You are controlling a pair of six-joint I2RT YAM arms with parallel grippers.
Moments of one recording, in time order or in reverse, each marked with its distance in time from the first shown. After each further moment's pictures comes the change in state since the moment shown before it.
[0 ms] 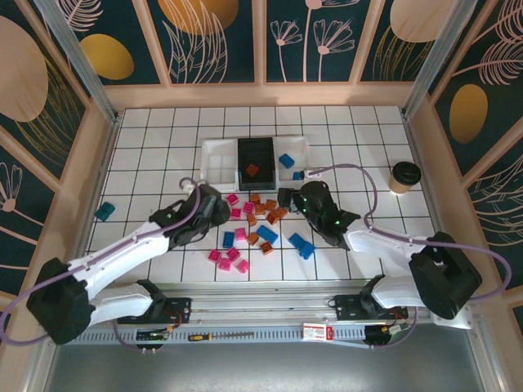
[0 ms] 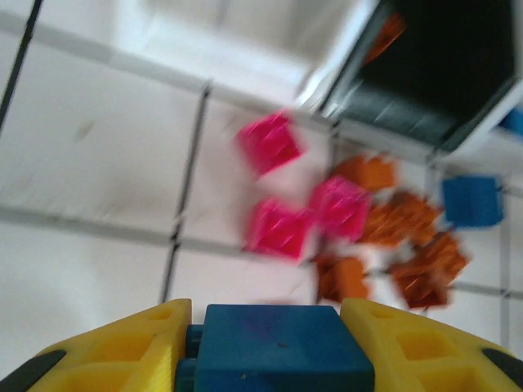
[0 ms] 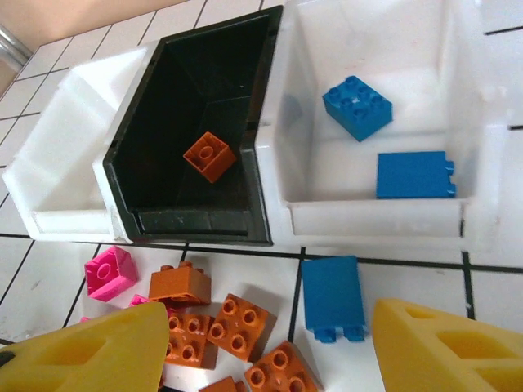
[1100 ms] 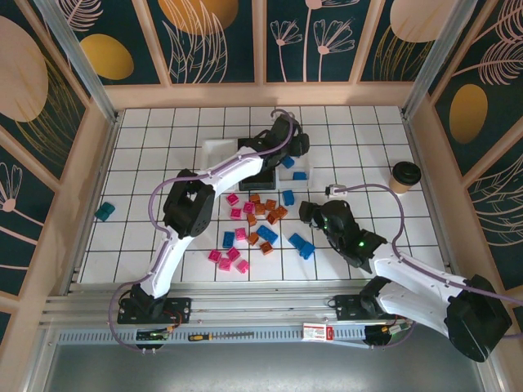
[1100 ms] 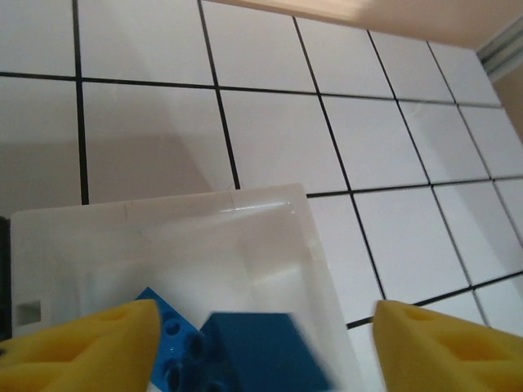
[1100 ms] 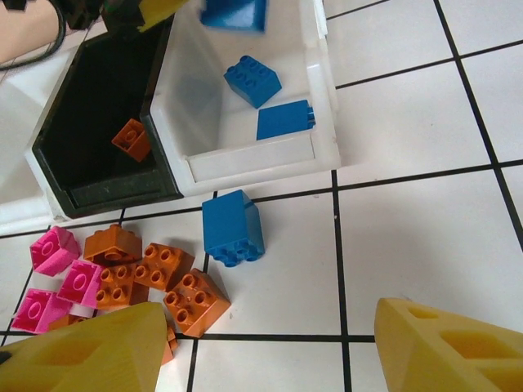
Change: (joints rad) left arm 0.000 1.151 1.260 0.117 0.098 0.299; right arm -0.008 -0.333 -0.179 -0.202 0.092 0.090
